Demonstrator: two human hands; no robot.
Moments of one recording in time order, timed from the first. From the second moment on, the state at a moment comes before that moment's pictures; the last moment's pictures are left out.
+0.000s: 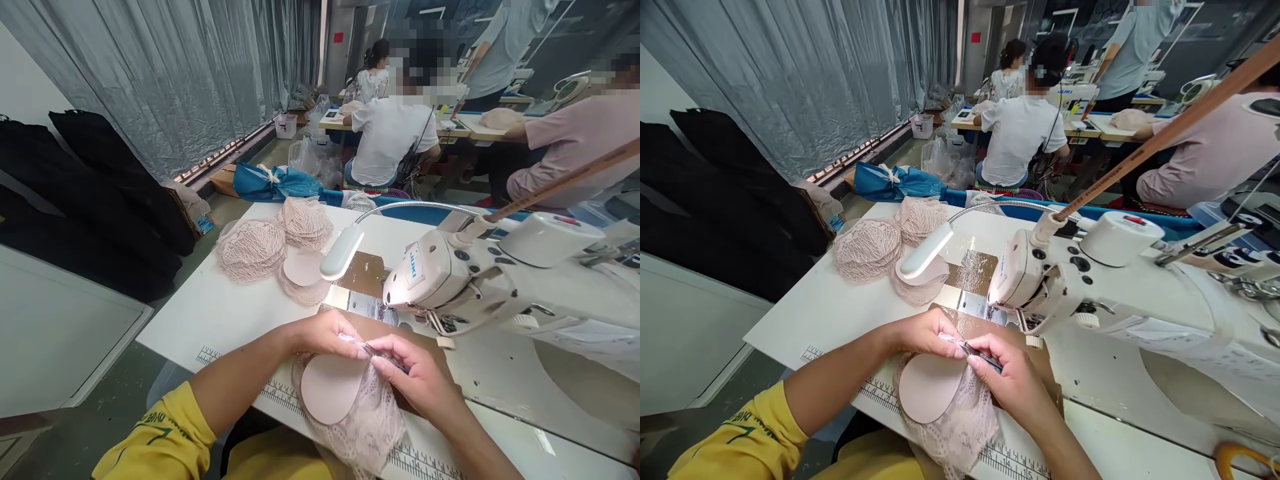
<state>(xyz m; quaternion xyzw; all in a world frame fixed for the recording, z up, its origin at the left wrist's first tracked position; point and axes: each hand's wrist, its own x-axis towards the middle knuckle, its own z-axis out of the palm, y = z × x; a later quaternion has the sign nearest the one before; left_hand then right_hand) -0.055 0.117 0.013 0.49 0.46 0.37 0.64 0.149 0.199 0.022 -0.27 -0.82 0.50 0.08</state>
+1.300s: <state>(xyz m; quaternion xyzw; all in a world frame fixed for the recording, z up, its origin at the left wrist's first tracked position) -0.060 0.117 0.007 0.48 0.49 0.36 0.63 0.156 0.197 0.004 -0.30 -0.69 0.65 0.11</state>
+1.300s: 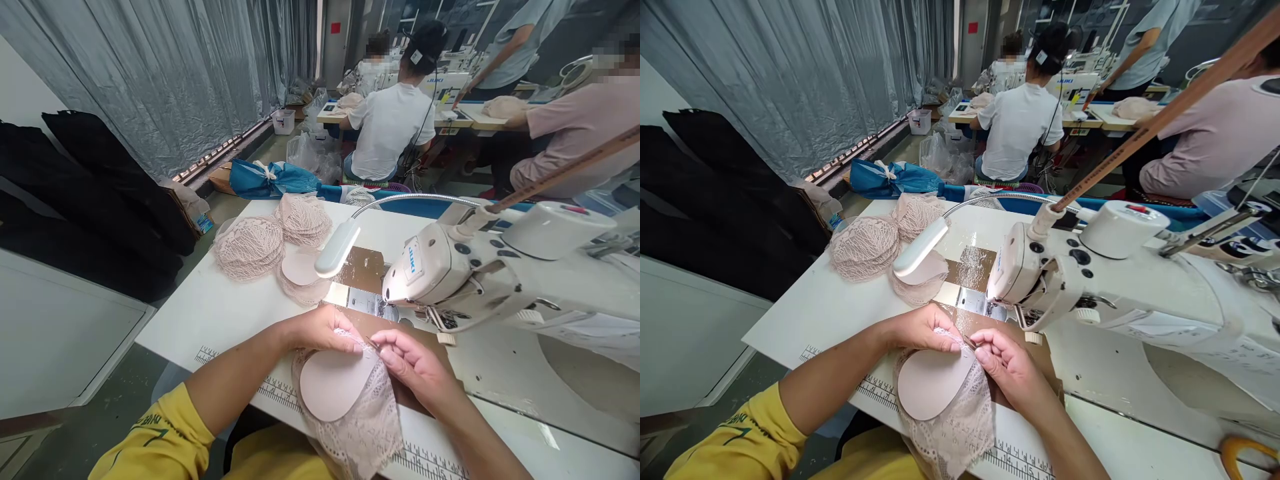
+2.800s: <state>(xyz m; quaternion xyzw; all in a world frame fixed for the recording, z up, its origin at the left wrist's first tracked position) -0.052 0.118 0.004 0.49 0.51 0.35 0.62 0.136 0.196 0.008 -0.28 -0.76 0.57 0.13</state>
